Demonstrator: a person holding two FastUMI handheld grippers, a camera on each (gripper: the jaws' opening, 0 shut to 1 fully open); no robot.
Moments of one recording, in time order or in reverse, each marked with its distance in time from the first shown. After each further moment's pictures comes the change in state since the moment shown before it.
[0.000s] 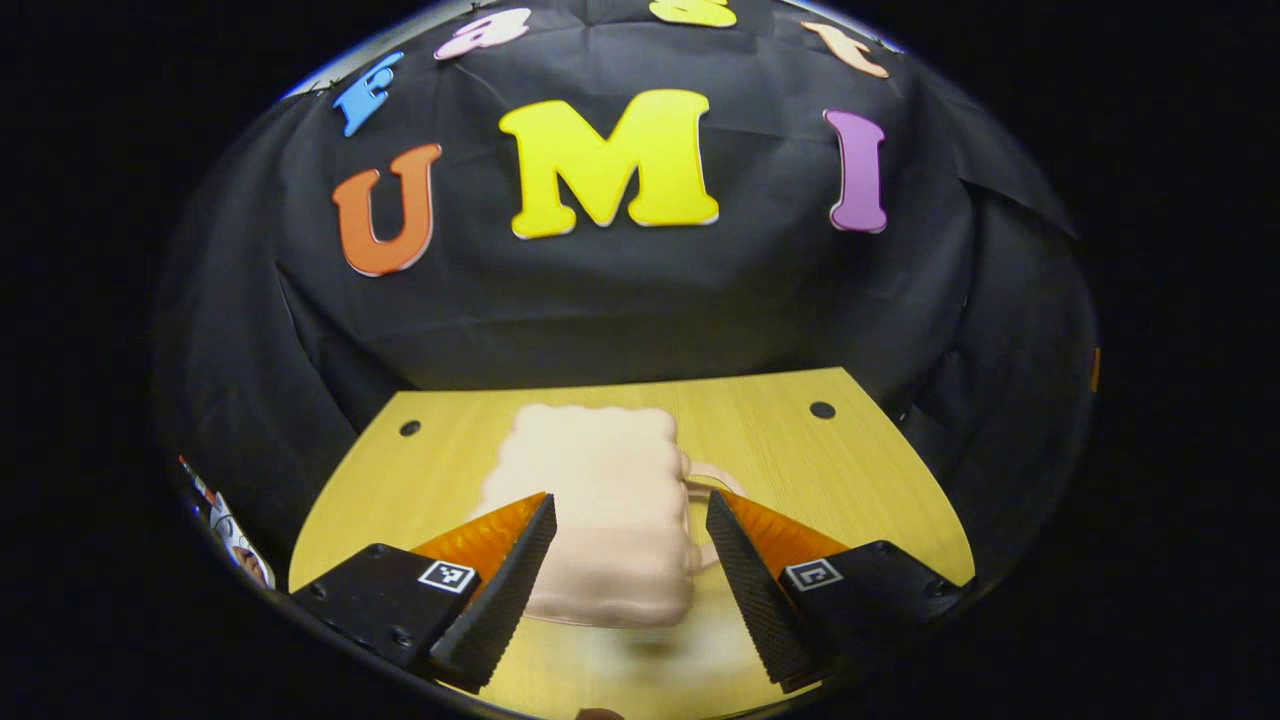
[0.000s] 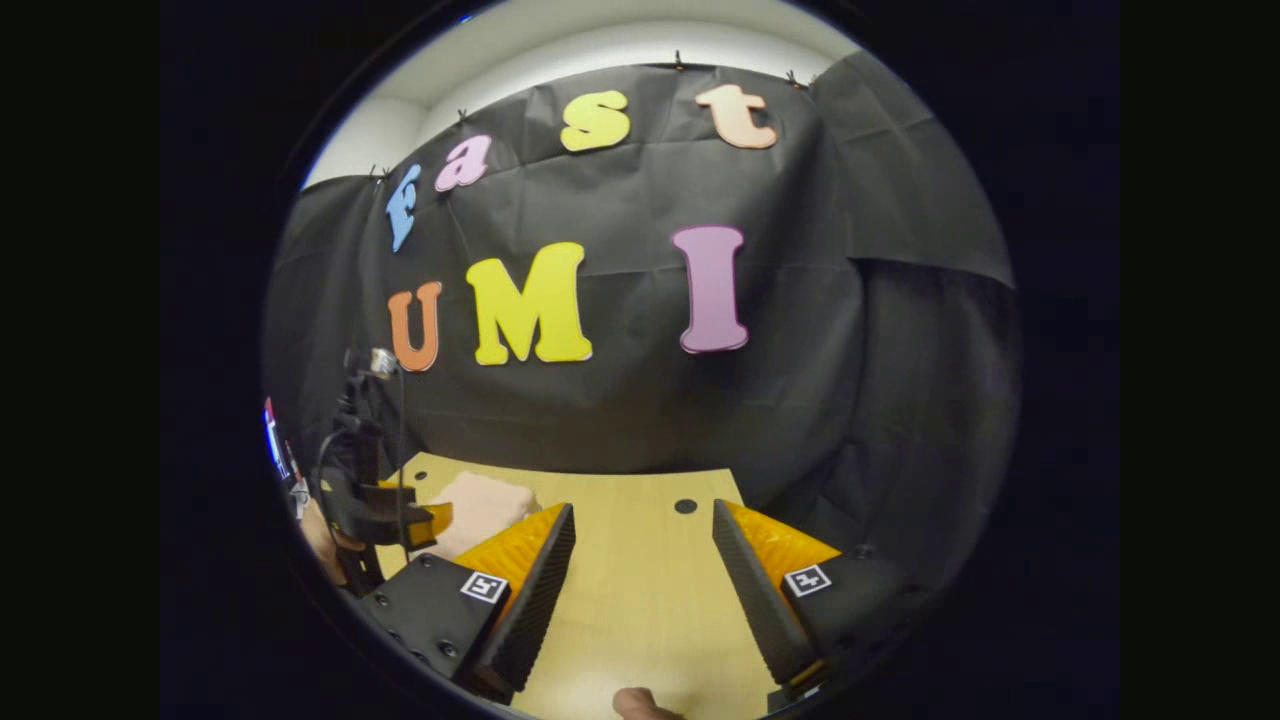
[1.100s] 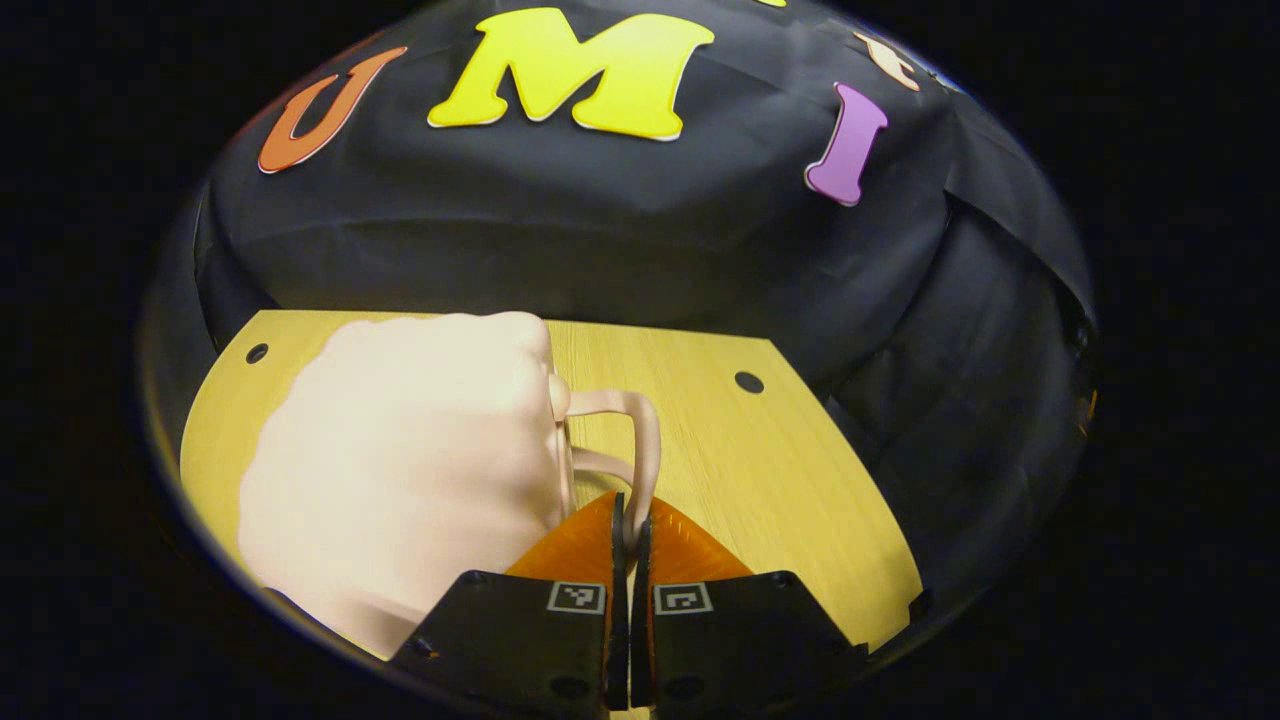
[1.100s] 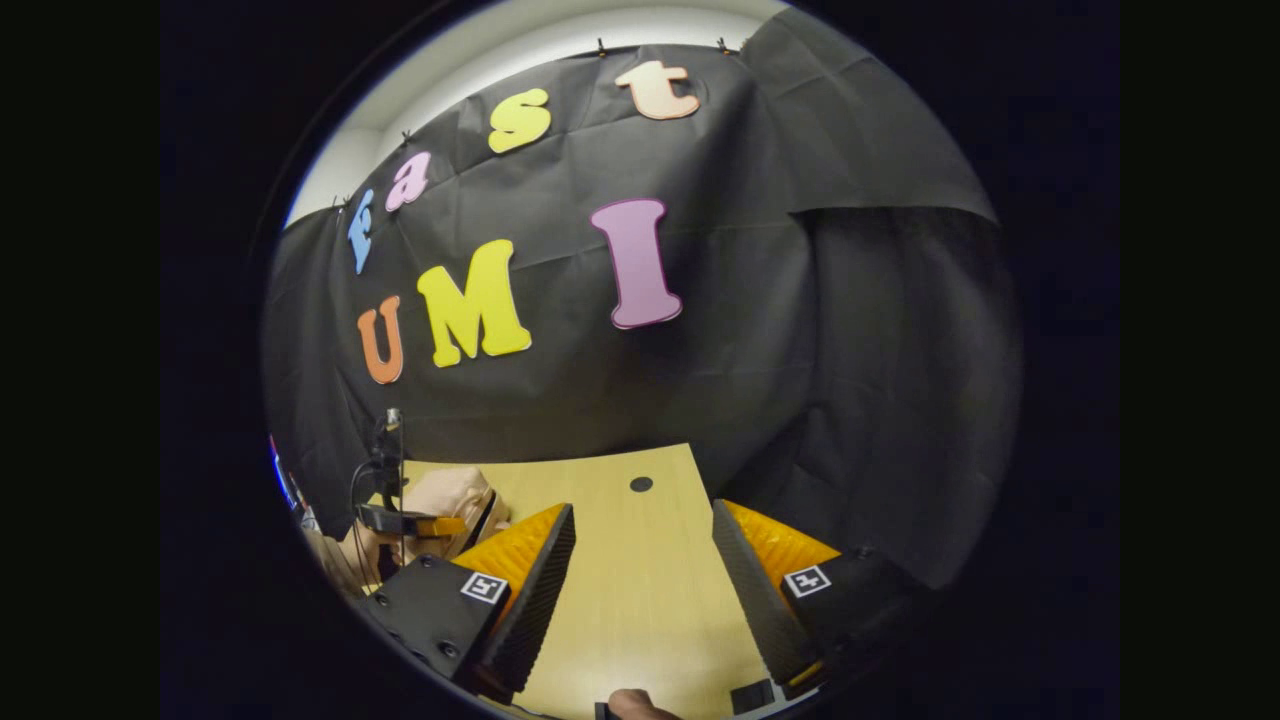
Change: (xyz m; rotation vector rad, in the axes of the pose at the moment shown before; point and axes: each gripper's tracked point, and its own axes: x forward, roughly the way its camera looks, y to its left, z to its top) left arm 0.124 -0.101 -0.104 -0.125 0.242 -0.315; right arm -0.012 -0.135 -0.037 0.134 0.083 -0.069
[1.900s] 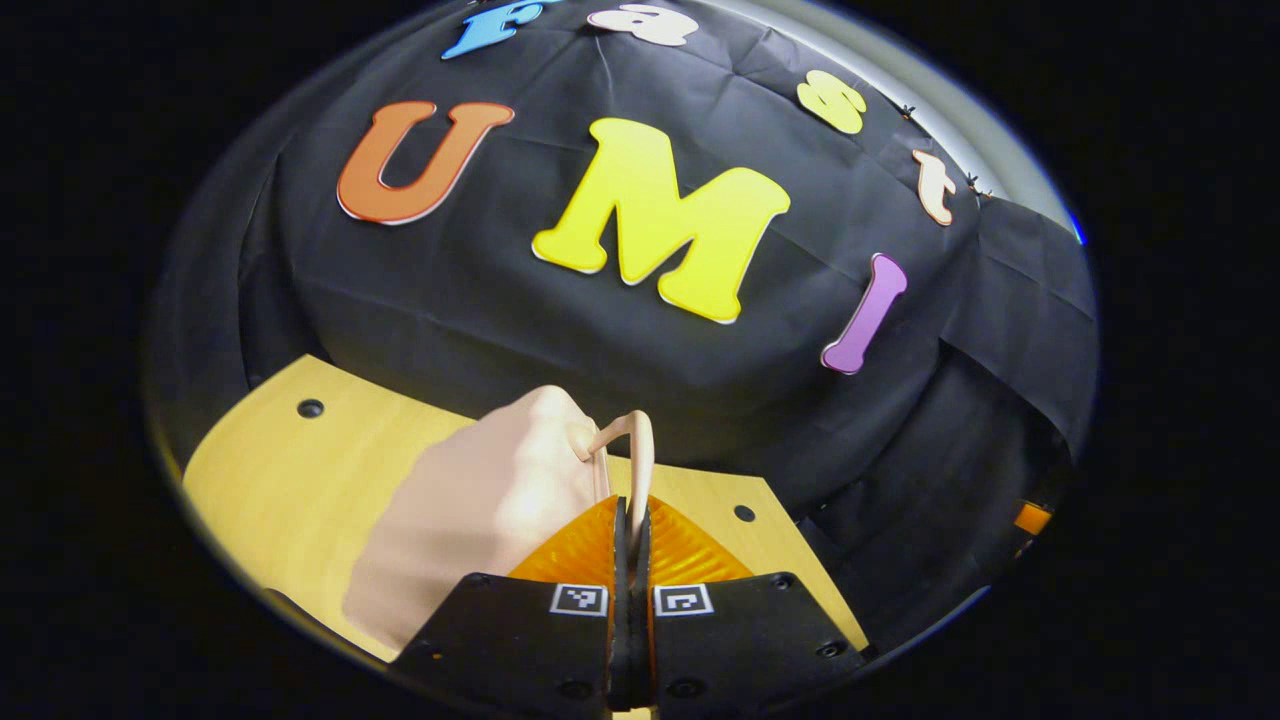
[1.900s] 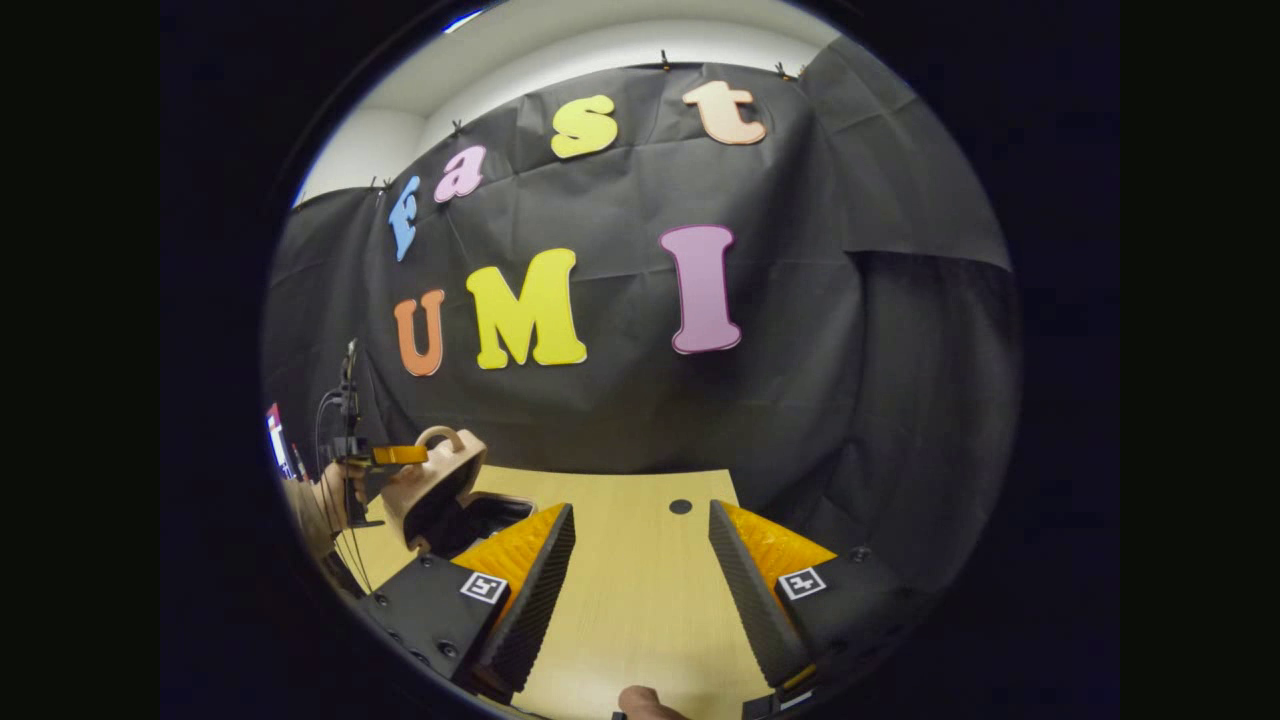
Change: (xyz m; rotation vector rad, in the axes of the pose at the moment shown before) left arm -0.110 0.077 0.120 -0.214 -0.339 -0.092; right arm 0.000 0.073 0.020 -0.092 -0.050 0.112
